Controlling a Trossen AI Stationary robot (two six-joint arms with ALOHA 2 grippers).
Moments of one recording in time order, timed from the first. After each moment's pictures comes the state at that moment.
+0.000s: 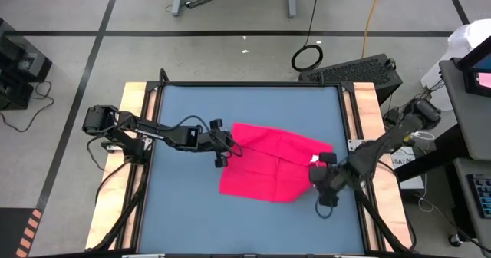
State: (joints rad) left arm -0.01 1.54 0.79 -0.06 -0.28 0.06; right arm 0.59 1.17 0.76 -0.85 0.12 0.76
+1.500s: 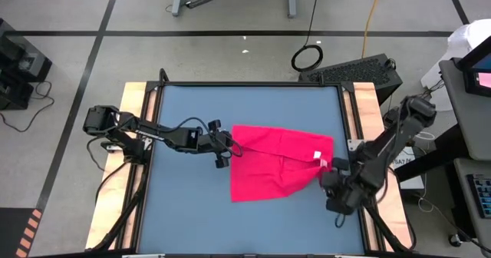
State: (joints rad) left arm -0.02 1.55 0.78 -0.06 -0.32 -0.02; right arm 0.93 1.25 0.68 -0.88 0.40 1.12
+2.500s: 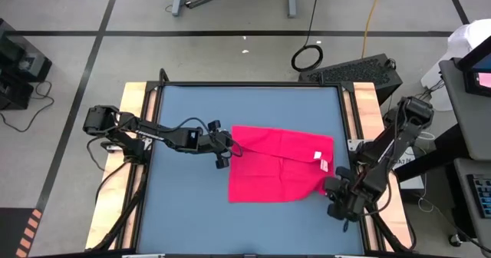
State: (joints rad) left arm -0.02 1.55 0.78 -0.06 -0.31 -0.05; right arm 1.02 1.25 0.61 -0.71 0.29 1.39
